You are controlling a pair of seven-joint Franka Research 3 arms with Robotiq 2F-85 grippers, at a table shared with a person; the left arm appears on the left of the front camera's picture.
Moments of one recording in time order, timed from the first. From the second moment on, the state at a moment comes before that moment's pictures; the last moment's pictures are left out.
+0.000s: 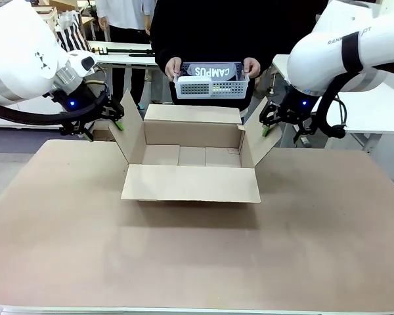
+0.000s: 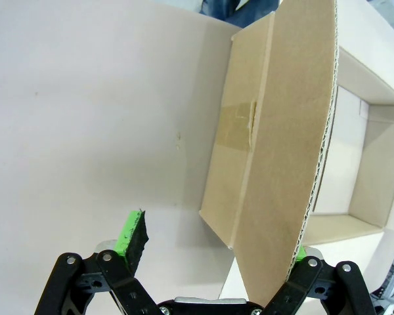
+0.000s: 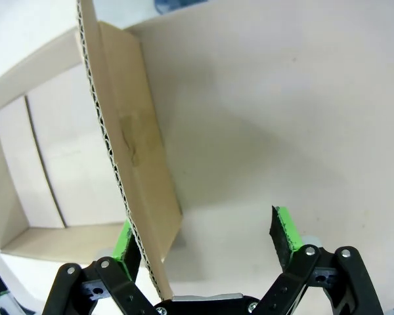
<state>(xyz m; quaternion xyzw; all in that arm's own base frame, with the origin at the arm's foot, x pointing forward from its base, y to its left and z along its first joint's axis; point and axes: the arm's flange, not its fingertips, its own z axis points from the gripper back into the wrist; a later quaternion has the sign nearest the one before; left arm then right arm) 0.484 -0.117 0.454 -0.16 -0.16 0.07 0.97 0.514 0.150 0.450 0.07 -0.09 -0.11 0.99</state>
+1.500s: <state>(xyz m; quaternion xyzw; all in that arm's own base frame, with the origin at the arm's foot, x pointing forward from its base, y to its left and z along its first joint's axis) 0.484 -0.117 0.454 -0.16 -0.16 0.07 0.97 0.514 0.150 0.450 0.07 -0.09 -0.11 0.99</state>
